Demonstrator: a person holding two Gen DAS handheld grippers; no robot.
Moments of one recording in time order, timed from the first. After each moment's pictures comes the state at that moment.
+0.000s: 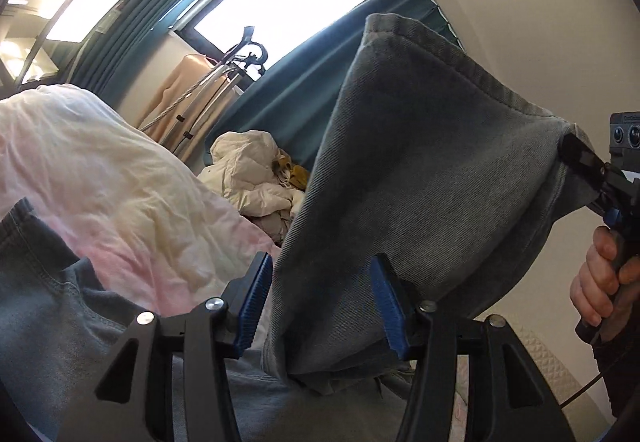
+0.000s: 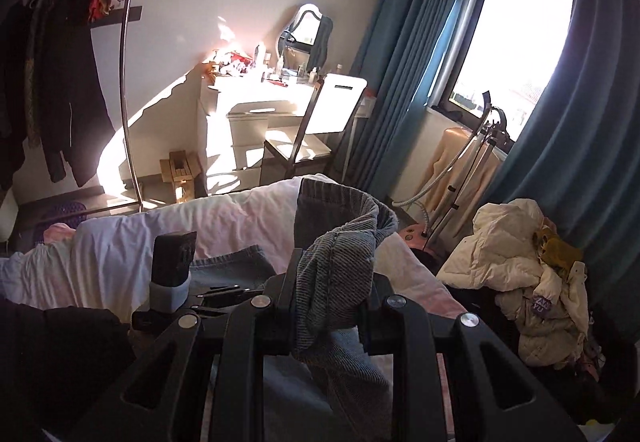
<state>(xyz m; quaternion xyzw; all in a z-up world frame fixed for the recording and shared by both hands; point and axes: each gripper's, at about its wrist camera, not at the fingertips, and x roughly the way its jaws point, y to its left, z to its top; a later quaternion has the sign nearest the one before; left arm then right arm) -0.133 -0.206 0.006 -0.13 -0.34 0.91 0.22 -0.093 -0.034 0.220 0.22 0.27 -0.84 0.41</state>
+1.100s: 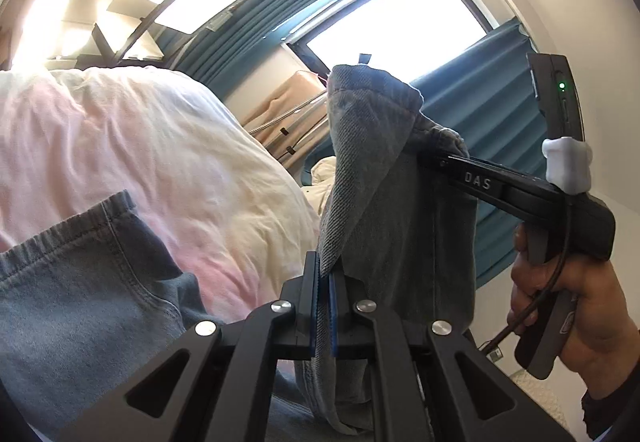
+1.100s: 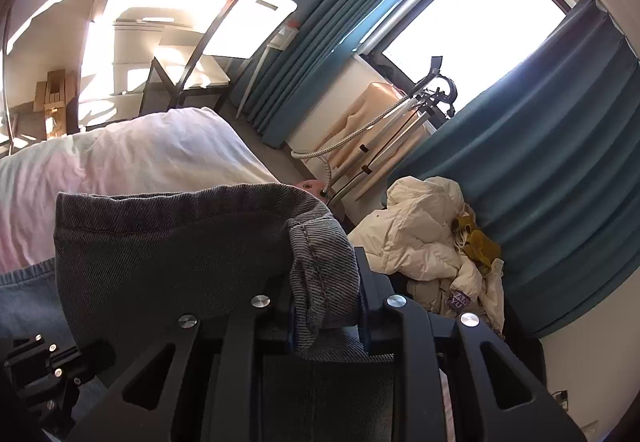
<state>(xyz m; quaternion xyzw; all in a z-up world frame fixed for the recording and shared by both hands) -0.157 -0.280 -0.048 -0.15 -0.45 0.88 0.01 -0.281 -0.220 0.097 0.22 0.40 -0.87 0.18</state>
